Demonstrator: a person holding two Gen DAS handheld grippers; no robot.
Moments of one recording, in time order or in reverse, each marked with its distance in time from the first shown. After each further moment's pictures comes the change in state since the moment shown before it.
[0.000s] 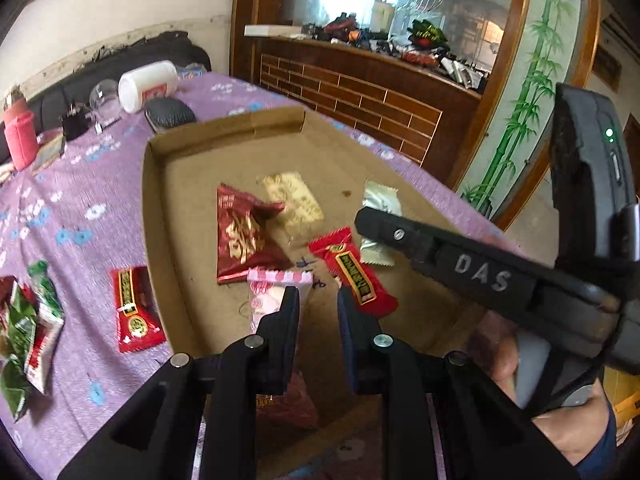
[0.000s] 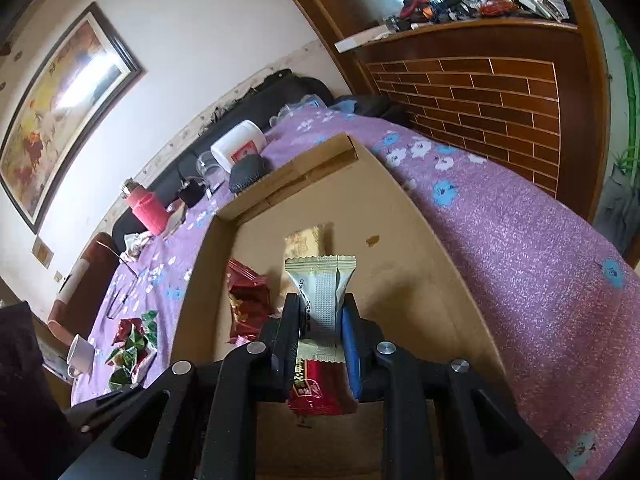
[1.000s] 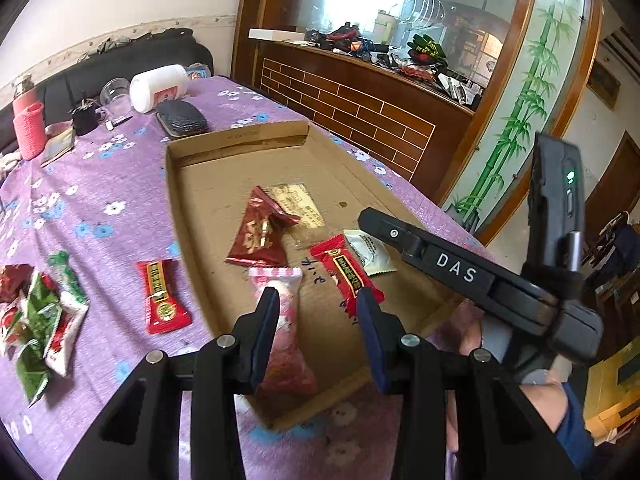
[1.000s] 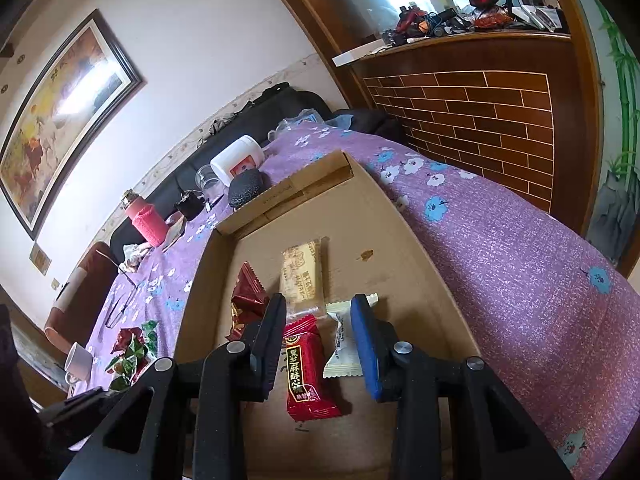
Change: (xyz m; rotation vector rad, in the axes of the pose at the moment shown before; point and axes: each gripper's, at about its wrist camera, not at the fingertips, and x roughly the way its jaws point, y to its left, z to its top) left arm -0.047 0.010 0.003 -0.042 -0.016 -0.039; right arm -0.012 0.001 -0.001 -0.007 -0.070 -0.008
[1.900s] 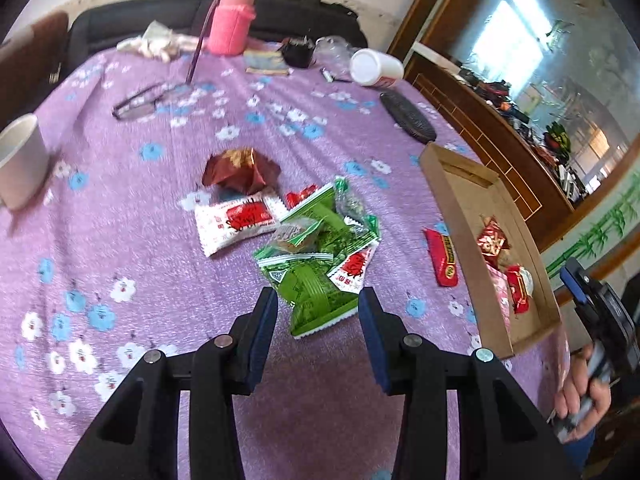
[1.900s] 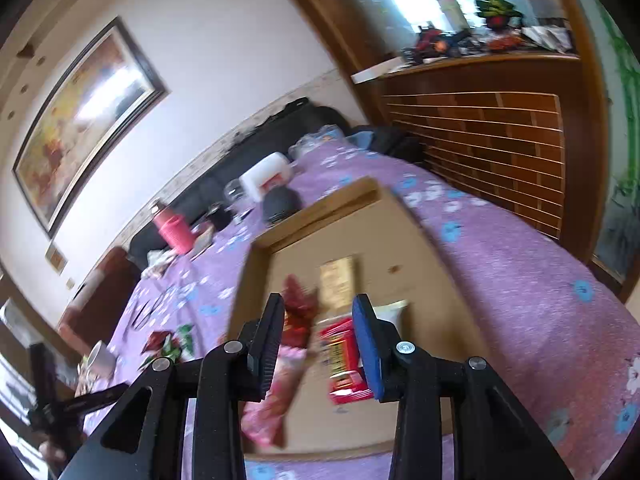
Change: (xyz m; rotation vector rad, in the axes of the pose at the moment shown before) left arm -0.093 0.207 -0.067 -0.451 0.014 0.204; right arm -0.041 0.030 0.002 -0.048 -0.038 0.074
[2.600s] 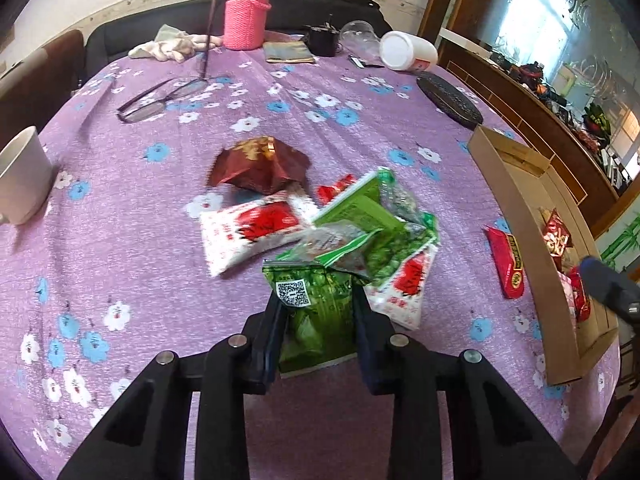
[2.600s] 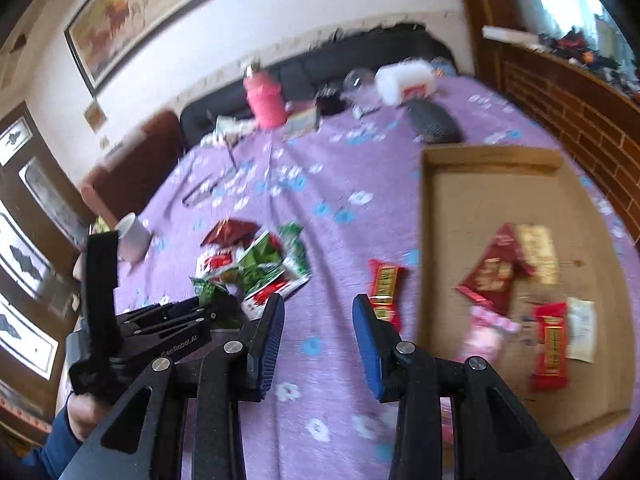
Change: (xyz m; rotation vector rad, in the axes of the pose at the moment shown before) left arm 0.038 -0.001 0.003 0.044 -0.018 0.174; right arm 0.088 0.161 -0.042 -0.335 0.372 0.108
